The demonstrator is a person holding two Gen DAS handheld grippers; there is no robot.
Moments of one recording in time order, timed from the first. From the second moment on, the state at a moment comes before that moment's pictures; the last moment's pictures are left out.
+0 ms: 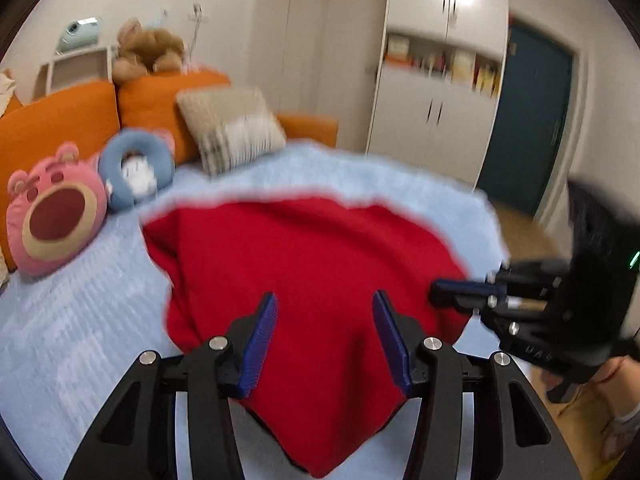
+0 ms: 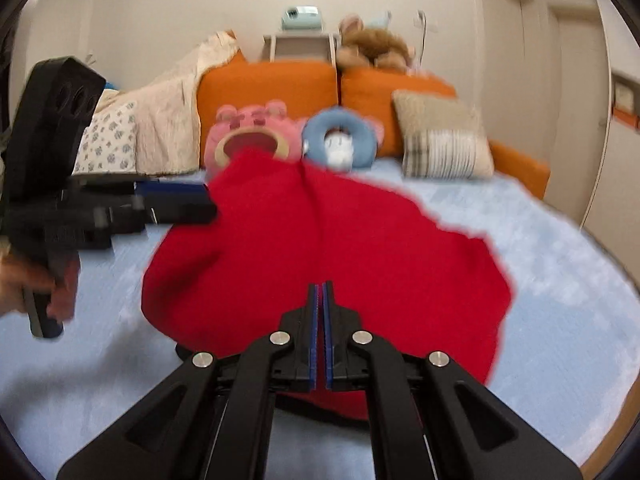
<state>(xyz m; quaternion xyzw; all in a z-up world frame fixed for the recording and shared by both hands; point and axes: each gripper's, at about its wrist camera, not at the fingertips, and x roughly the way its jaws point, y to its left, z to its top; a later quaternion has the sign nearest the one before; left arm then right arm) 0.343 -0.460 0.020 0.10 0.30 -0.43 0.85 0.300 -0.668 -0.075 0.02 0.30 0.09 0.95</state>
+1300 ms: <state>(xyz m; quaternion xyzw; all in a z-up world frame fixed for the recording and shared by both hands) 0.205 -0.422 -0.026 0.07 0.18 -0.25 0.95 0.167 -0.668 -0.113 0.06 0.22 -0.01 0.97</state>
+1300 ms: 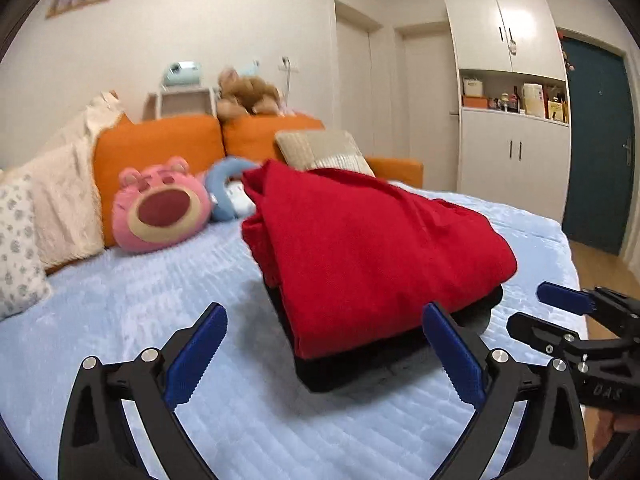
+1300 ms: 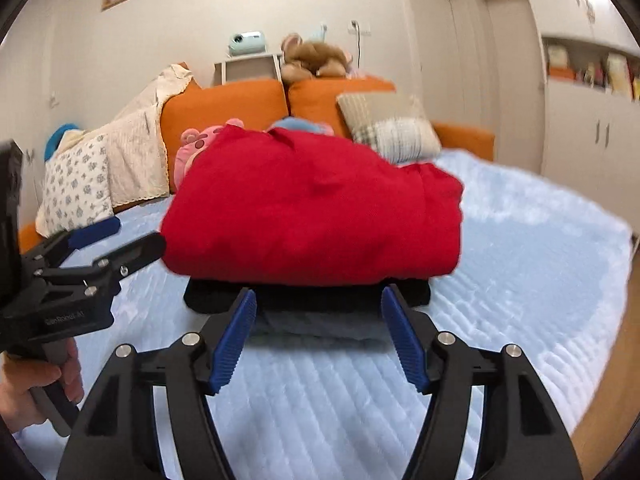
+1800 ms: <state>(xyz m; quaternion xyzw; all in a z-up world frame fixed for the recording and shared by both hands) 0.156 -0.400 -0.076 0.05 0.19 -0.25 0.95 0.108 -0.631 -0.143 0.06 0.18 -0.07 0.98</state>
